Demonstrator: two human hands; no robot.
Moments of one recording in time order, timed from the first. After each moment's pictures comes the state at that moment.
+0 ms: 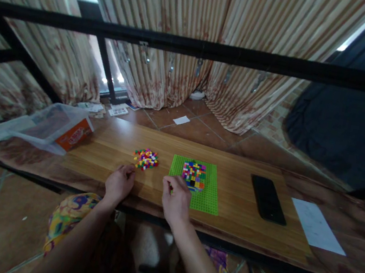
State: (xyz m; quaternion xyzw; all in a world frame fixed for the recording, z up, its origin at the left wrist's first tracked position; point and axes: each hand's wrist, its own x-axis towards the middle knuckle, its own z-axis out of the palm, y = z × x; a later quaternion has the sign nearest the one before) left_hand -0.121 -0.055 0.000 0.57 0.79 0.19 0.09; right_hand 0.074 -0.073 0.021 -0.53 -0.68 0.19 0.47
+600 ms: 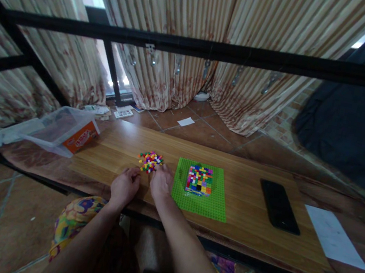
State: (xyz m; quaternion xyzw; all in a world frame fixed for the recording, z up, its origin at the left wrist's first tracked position) left_hand -0.121 -0.056 0.002 0.57 0.79 0.20 0.09; right_hand 0.000 -0.010 -0.015 -0.60 -0.74 0.14 0.25
